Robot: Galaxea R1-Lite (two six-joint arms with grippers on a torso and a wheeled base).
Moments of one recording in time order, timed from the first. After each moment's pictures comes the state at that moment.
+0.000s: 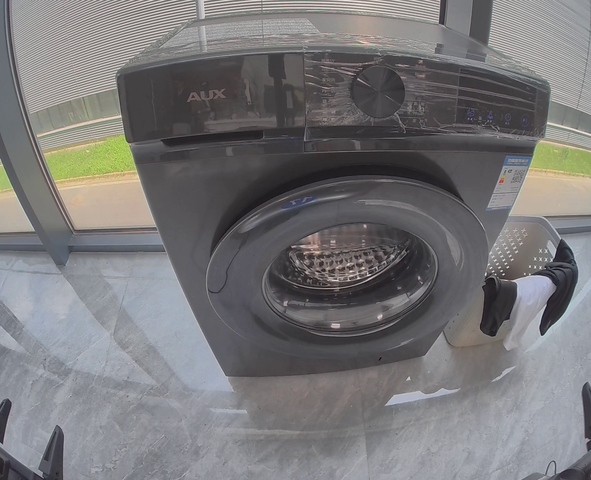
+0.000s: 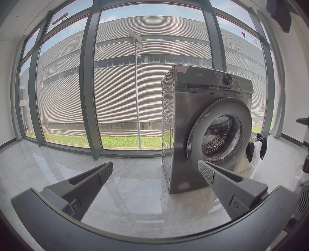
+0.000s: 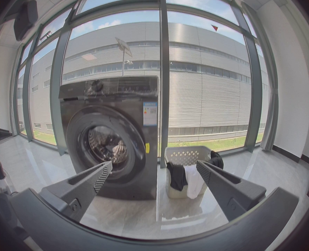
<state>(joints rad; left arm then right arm) 0.00 0.02 -0.02 0.00 -0.01 0.01 0.00 0.03 -0.05 -0.03 -0.01 0.00</state>
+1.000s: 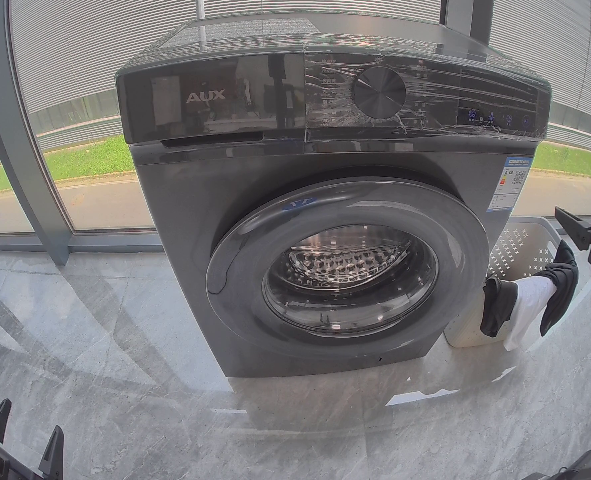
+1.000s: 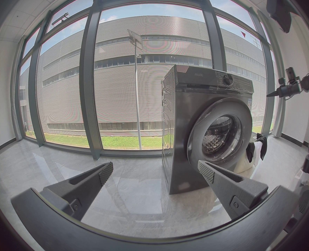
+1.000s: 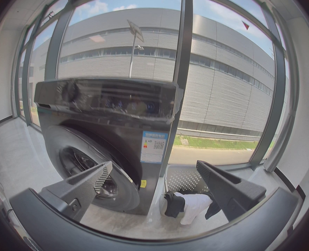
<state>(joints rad) 0.00 0.02 -0.02 0.00 -0.01 0.01 0.08 1.08 -0.64 -0.36 -0.06 -0.14</state>
